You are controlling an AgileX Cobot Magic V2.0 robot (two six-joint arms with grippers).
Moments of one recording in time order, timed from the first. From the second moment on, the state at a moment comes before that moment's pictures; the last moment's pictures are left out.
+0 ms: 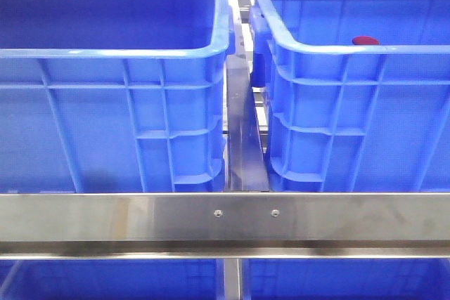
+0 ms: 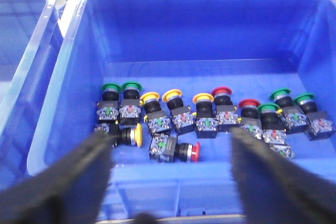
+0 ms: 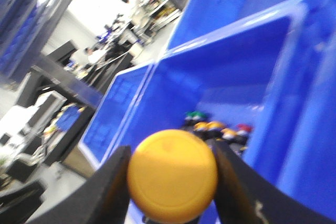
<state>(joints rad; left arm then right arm) -0.05 0.47 -0.71 0.01 0.63 -0.06 -0.04 1.35 -0.94 1.73 0.96 -1.13</state>
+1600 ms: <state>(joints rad) -0.05 0.36 -0.65 0.01 0.63 -0.06 -0.16 1.89 -1.28 1.82 0.13 -1.83</state>
